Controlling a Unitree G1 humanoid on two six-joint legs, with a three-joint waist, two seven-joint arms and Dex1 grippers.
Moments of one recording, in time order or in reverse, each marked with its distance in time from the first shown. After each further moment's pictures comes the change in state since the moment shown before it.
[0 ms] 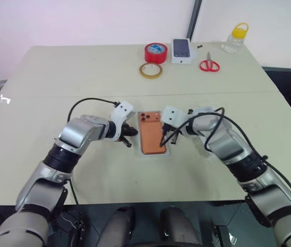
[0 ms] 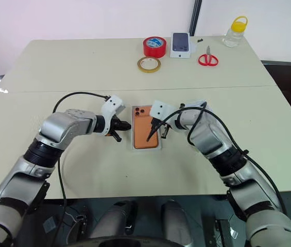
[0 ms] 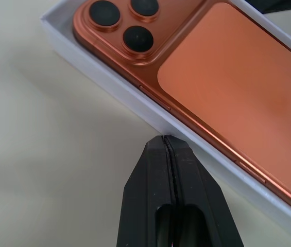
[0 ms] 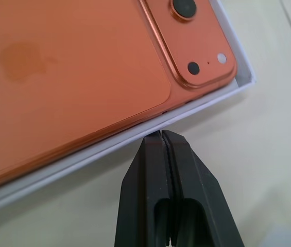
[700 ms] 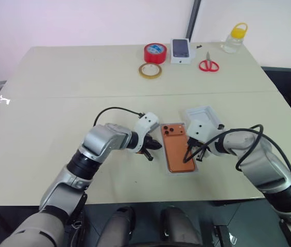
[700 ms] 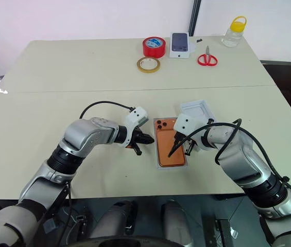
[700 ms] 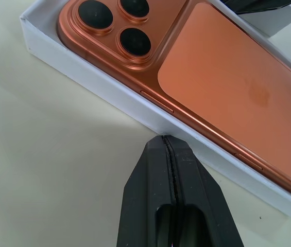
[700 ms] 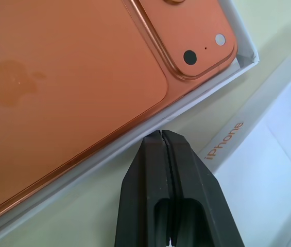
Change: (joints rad) left arm 0.015 -0.167 -0.042 -0.056 0.004 0.091 -0.013; right arm 0.242 -0.205 -0.116 -0.366 0.009 0.254 0.040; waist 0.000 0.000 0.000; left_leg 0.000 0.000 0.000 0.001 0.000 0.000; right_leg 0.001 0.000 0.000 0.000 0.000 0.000
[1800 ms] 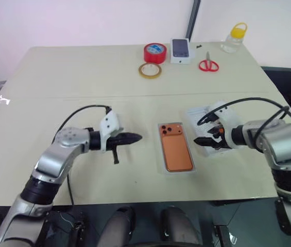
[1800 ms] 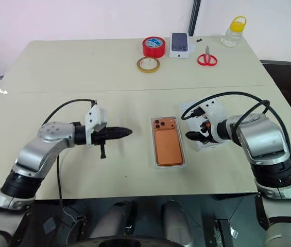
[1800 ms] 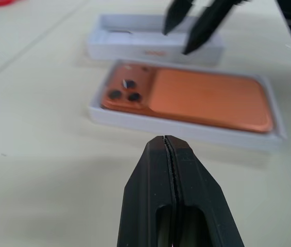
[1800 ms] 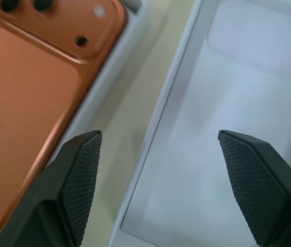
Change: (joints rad) left arm 0.360 0.321 0.200 -0.162 0.043 -0.801 -0.397; right arm -0.145 0.048 -0.272 0.147 0.374 0.518 -0.142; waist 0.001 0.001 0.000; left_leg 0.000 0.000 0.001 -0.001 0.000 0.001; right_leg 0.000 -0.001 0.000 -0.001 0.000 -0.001
